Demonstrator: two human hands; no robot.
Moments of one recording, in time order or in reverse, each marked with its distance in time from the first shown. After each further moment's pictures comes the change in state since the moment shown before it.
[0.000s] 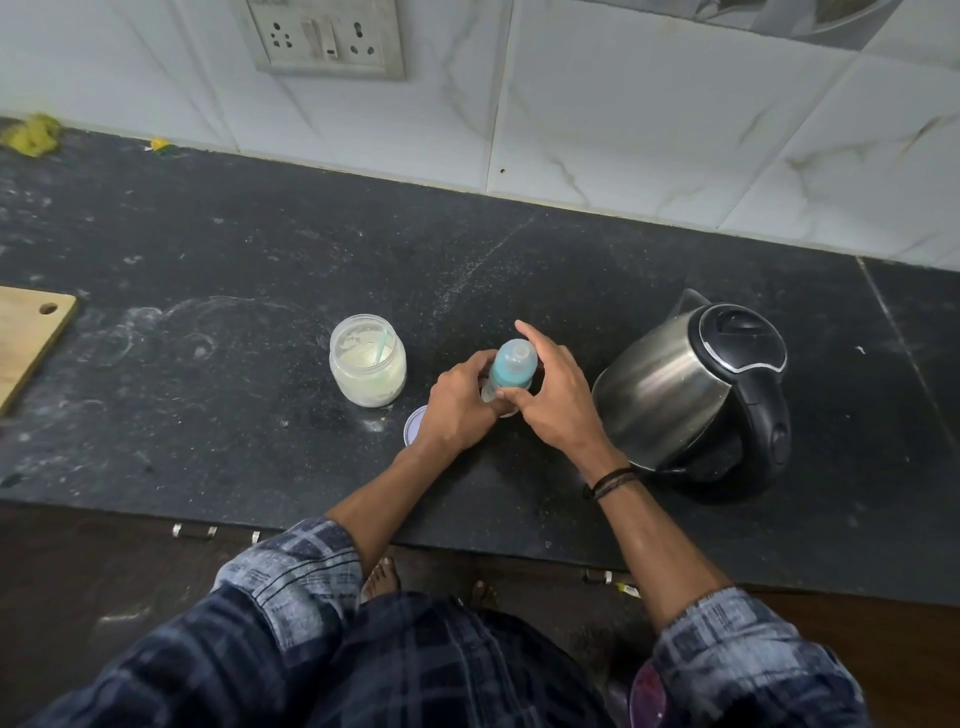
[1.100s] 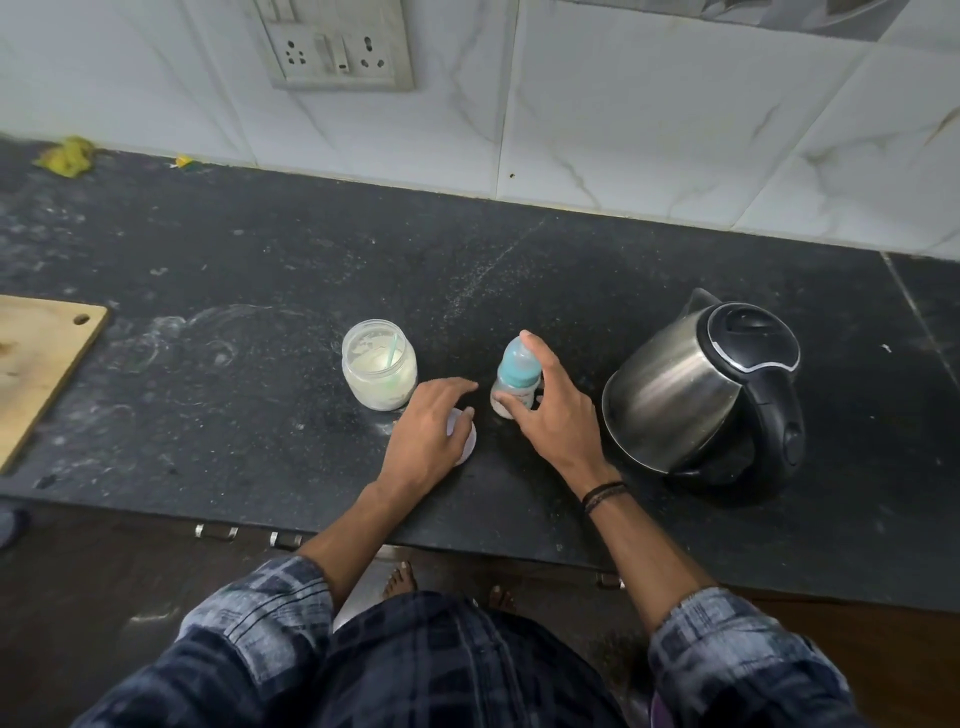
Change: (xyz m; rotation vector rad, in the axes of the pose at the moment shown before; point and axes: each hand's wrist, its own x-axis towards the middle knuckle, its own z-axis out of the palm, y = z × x) left_hand -0.031 -0.051 -0.021 0.299 0.178 0.326; right_hand -0.014 0.012 0.021 -0.030 0.143 -0.153
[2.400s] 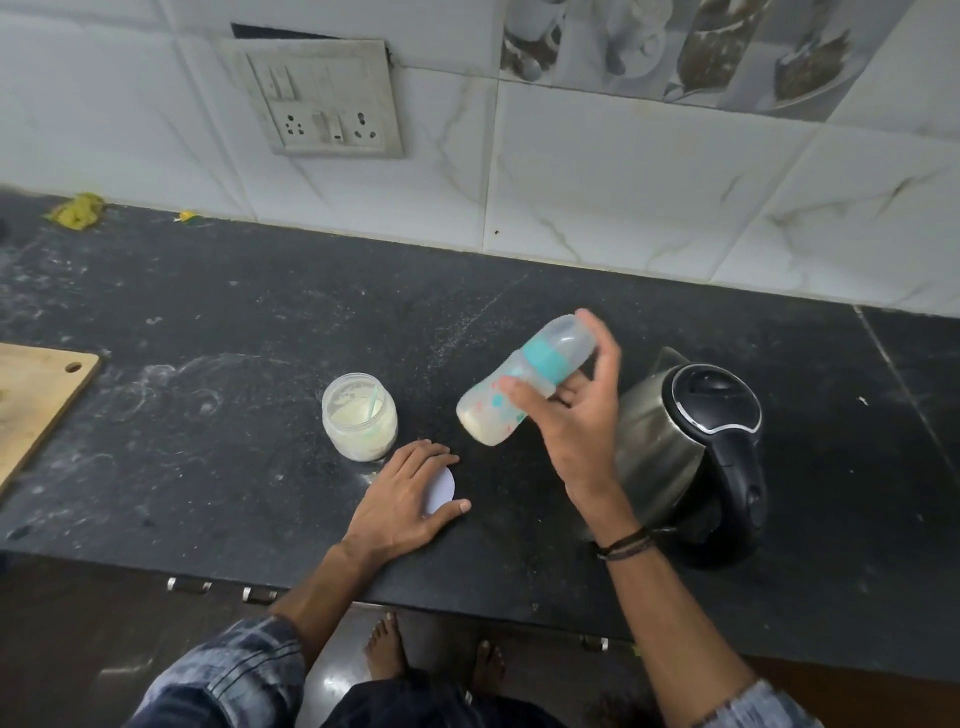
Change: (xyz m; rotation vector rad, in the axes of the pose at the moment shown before) left_hand -0.013 -0.033 0.018 0.140 -0.133 0.113; right_hand 0.028 -0.072 -0.072 0.976 0.260 0.141
